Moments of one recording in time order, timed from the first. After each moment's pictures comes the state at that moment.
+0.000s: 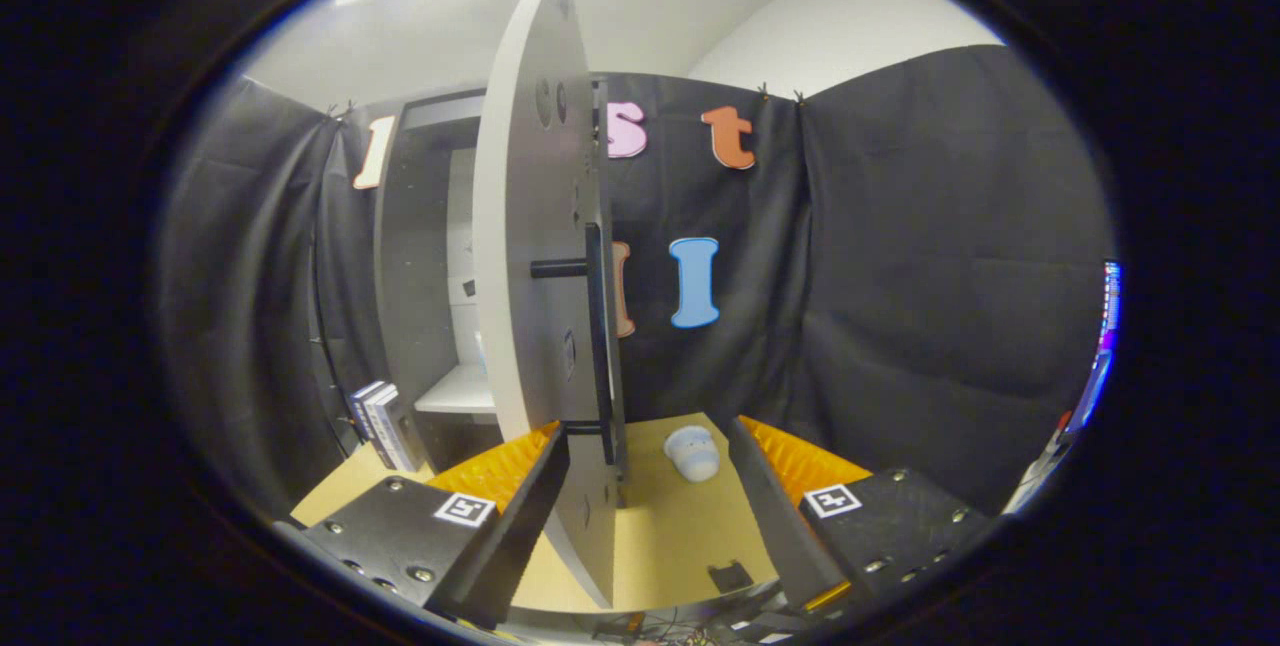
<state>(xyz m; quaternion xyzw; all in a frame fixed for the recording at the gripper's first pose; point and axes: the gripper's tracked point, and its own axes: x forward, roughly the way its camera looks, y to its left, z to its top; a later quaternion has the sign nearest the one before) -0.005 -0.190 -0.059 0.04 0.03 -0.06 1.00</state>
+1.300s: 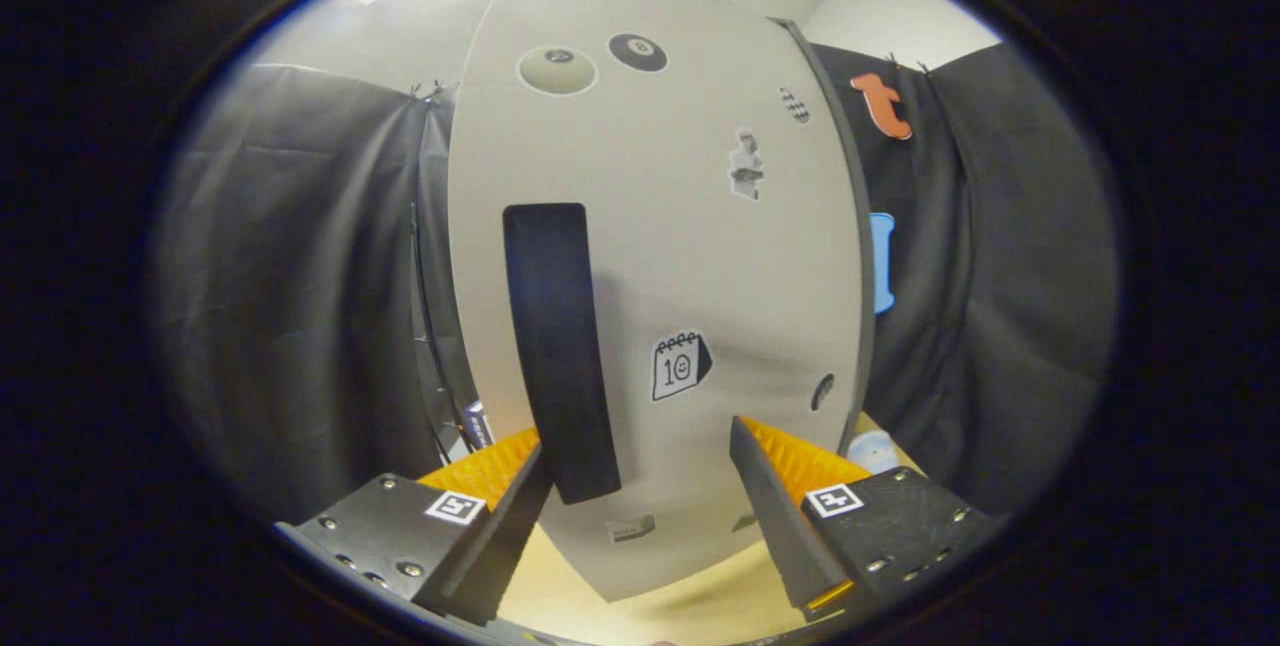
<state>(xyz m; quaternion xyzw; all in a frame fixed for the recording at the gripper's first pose) 0.138 0.043 -0.060 0.05 0.05 0.10 0.99</state>
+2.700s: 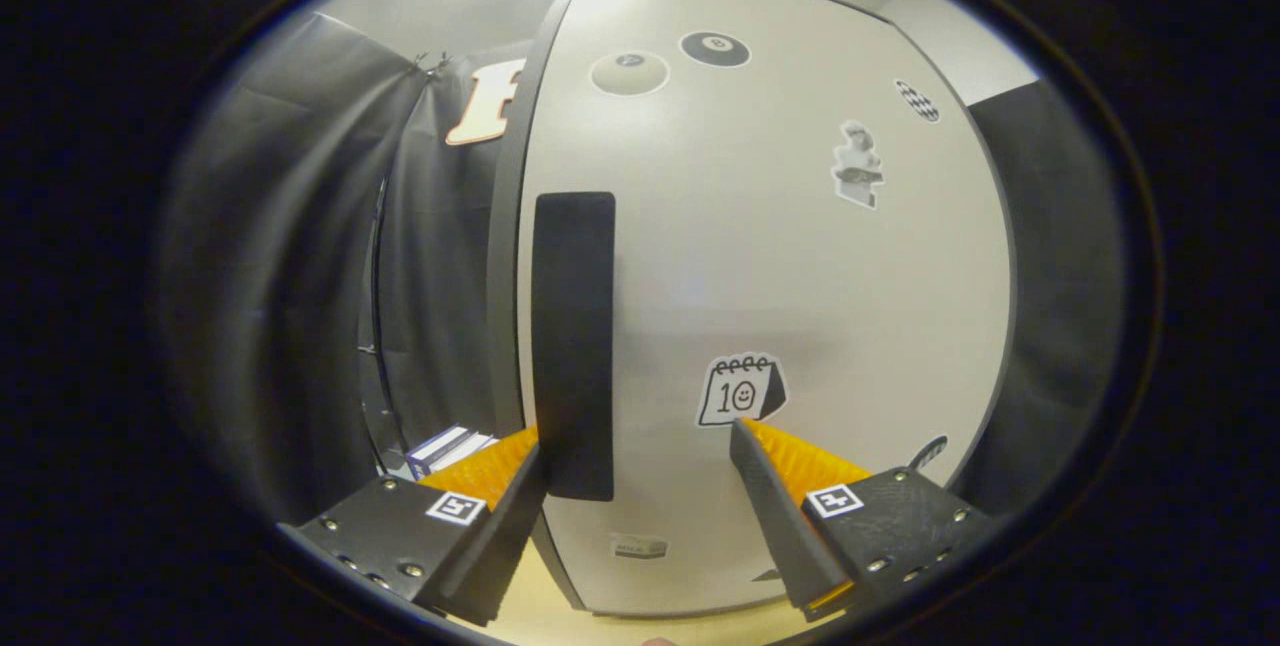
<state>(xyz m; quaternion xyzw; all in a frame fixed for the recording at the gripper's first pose) 0.297 0.135 -0.066 0.01 -0.01 0.05 1.00</state>
